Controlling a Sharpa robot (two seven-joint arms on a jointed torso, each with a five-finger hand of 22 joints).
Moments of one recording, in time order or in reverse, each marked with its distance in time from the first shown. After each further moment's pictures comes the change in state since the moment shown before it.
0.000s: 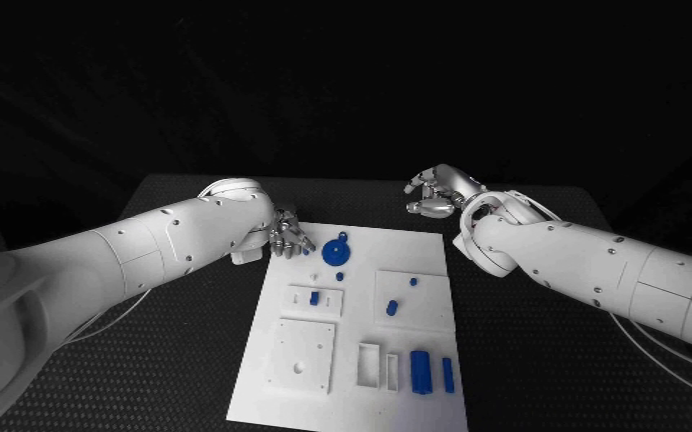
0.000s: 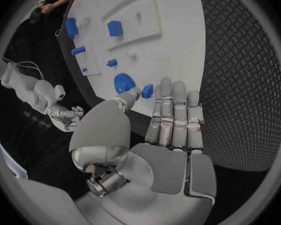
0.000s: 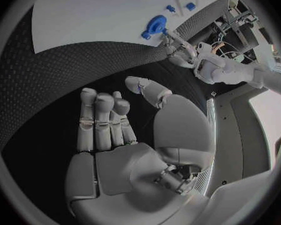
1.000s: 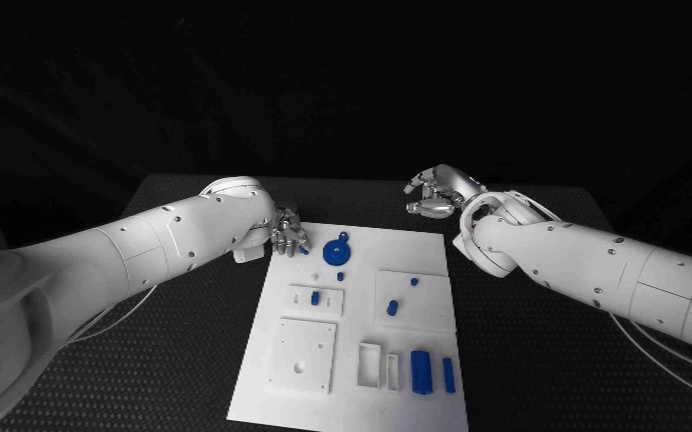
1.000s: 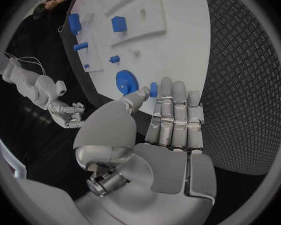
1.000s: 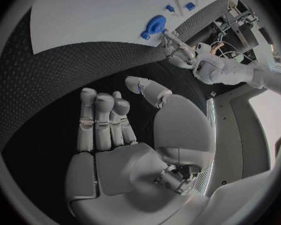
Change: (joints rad) left arm 0.001 0.012 0.001 -0.026 0.035 0.000 0.015; left_hand 0.082 0.092 0.050 -0.153 0.015 0.011 0.000 -0.003 -0.004 0.004 -0.010 0.000 -0.006 0.000 0.000 0.000 -0.003 0.000 -0.003 0.004 -0.005 0.000; right arm 0.000 0.003 0.000 0.000 -0.001 0.000 0.000; right_hand 0.000 0.000 0.000 0.000 0.000 -0.001 0.001 0.000 0.000 -0.003 0.003 0.004 -0.001 -0.001 0.001 0.000 -0.001 0.000 0.000 0.000 0.000 0.001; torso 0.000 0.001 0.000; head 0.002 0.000
